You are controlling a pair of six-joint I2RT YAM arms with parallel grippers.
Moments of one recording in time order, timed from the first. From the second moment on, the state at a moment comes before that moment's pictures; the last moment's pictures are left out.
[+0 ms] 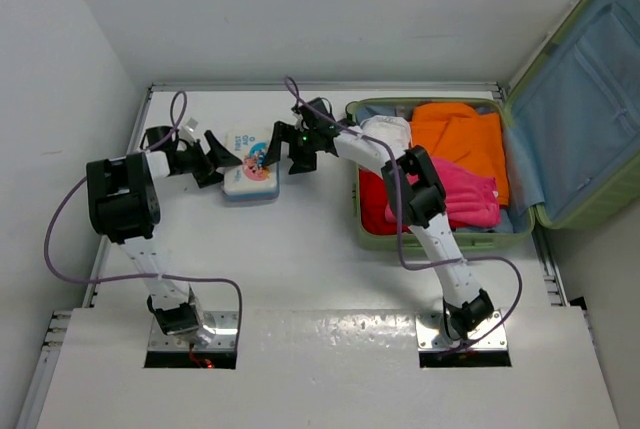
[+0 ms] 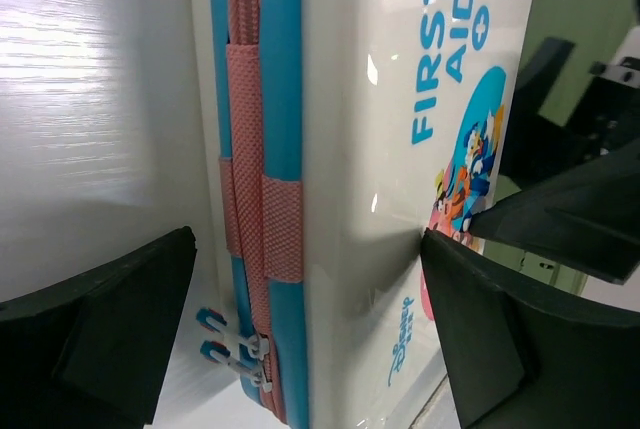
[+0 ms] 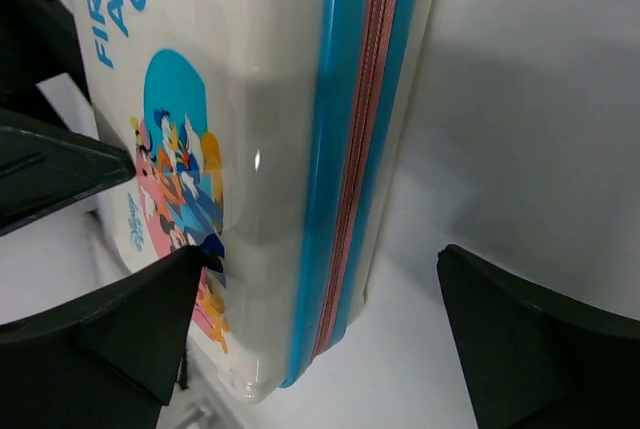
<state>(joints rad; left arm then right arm) 0.26 1.94 1.10 -0.10 0.81 -0.37 0.60 2.47 2.00 -0.37 -0.43 0.67</state>
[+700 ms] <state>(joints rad) 0.27 2.06 1.10 0.05 1.11 -0.33 0.55 2.62 1.86 0.20 -0.90 1.14</state>
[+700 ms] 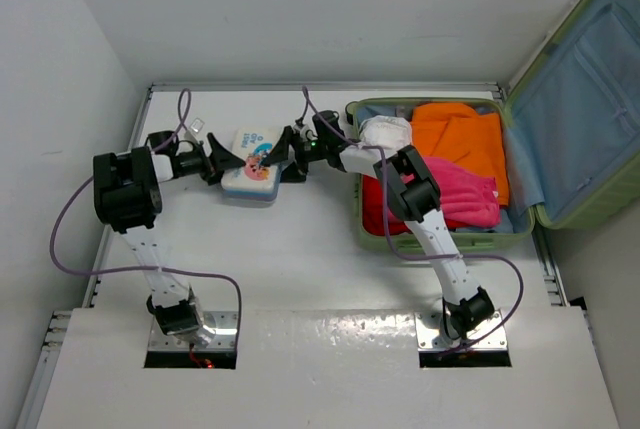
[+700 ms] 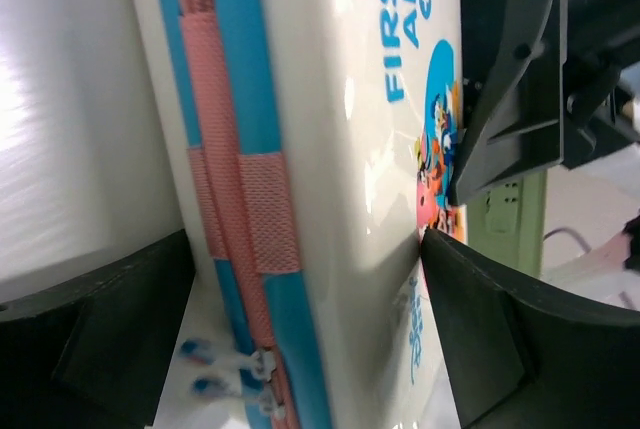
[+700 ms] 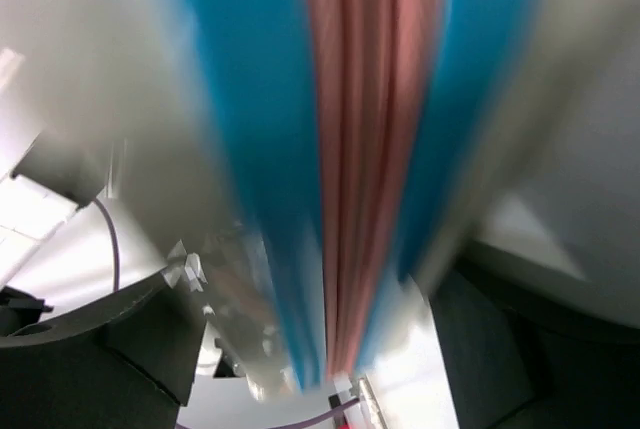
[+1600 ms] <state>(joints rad) 0.33 1.76 0.98 -0.01 1.04 -0.37 0.57 2.42 1.69 0.23 -0.96 1.04</state>
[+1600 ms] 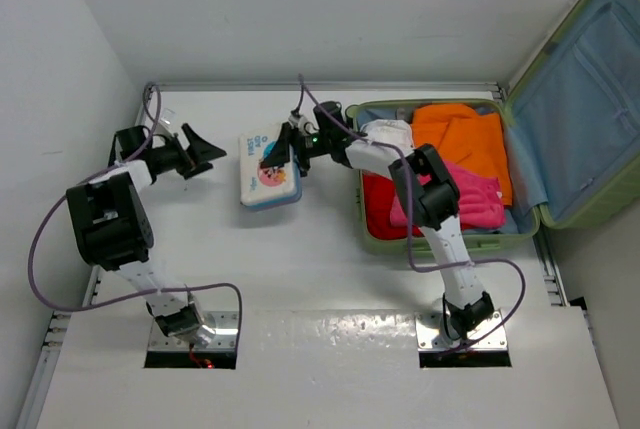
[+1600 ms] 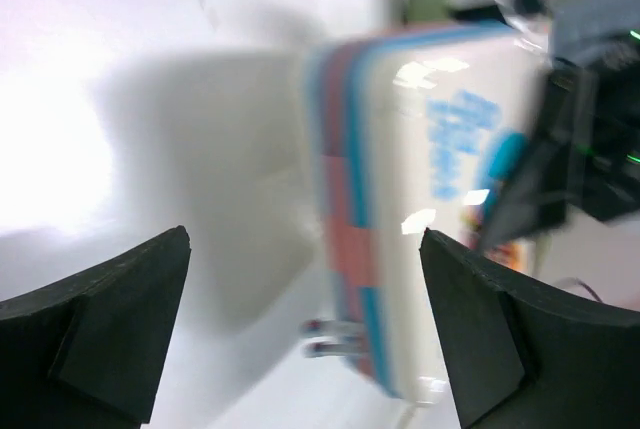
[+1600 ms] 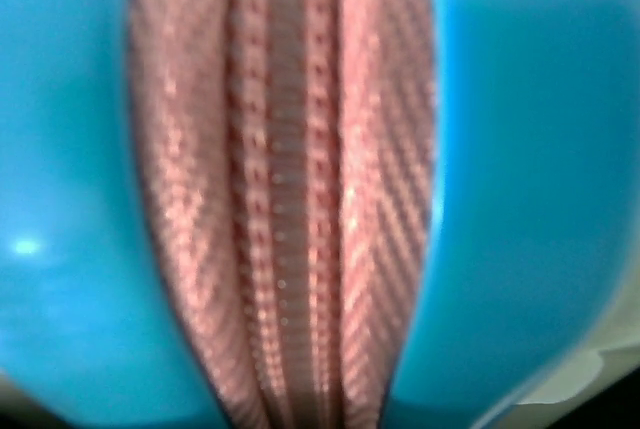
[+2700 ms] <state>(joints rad) -0.26 1.55 1.24 -0.17 0.52 -0.13 -0.21 1.78 1.66 -1.20 -0.63 -0.16</state>
